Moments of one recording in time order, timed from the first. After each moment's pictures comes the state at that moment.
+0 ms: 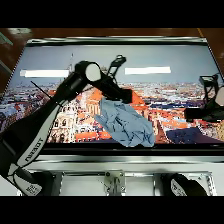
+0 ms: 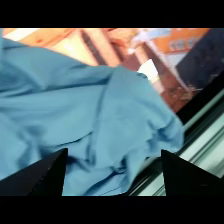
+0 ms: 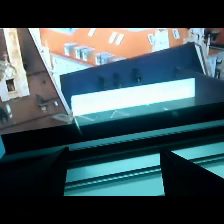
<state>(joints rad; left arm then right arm) -0.62 -1.79 1.94 1.14 -1.30 -1.69 -0.13 -1.00 1.10 -1.74 1.48 1.51</state>
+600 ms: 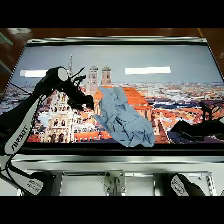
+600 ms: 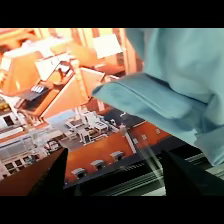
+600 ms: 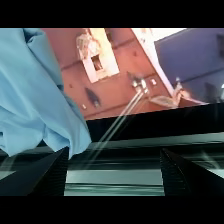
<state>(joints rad) -0.29 -1.75 1.56 1.16 -1.40 -1.62 -0.48 -1.00 0.71 -1.16 1.33 1.29</state>
